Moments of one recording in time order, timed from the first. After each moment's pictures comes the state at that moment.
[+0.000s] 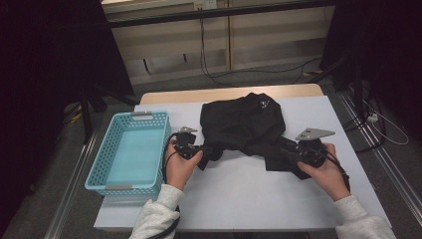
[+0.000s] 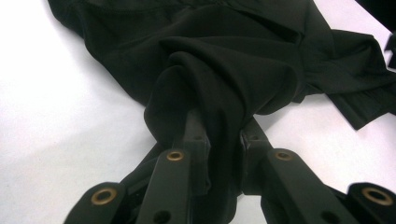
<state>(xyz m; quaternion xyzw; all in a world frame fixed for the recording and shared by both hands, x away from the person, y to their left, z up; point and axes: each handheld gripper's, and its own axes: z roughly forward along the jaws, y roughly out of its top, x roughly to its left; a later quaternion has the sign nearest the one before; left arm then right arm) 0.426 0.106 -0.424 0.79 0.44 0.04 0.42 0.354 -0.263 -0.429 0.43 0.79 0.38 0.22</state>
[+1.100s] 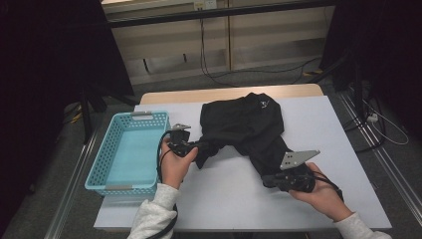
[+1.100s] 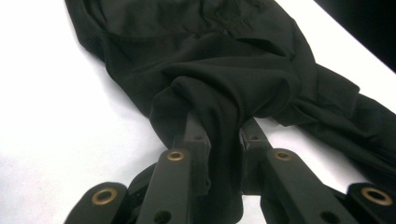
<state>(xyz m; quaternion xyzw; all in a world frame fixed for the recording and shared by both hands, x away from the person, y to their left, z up) 0.425 0.118 -0.411 0.78 0.45 0.05 0.44 0.301 -0.214 -0.423 0.29 0.85 0.43 0.07</state>
